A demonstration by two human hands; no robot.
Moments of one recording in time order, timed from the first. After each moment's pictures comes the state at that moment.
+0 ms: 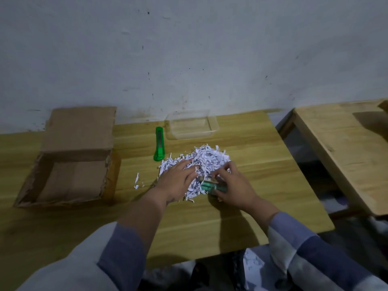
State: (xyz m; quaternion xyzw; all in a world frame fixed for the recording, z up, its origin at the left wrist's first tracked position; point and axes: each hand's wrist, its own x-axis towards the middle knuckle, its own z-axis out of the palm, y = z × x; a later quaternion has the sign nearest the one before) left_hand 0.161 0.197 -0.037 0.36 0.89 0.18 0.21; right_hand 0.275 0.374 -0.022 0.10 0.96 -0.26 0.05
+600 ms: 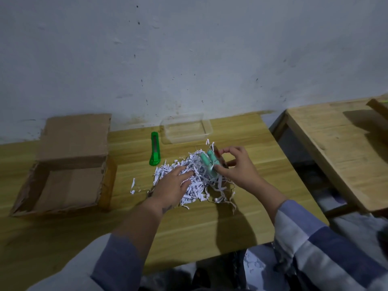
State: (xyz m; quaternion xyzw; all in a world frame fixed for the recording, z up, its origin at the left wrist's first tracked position) left_hand 0.174 0.194 -0.037 0.32 0.90 0.20 0.21; right_hand 0.261 0.393 0.025 0.21 0.85 -0.48 -0.05
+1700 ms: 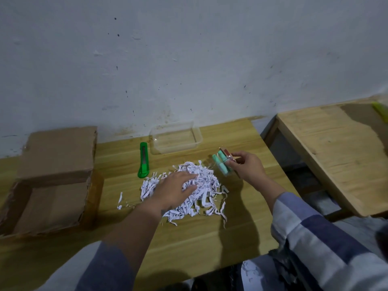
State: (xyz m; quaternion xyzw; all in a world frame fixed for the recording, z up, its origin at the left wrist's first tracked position) left_hand 0.163 0.235 -0.023 0.36 0.89 0.19 0.22; right_hand 0.244 0.466 -0.006 0.36 0.80 -0.49 -0.05
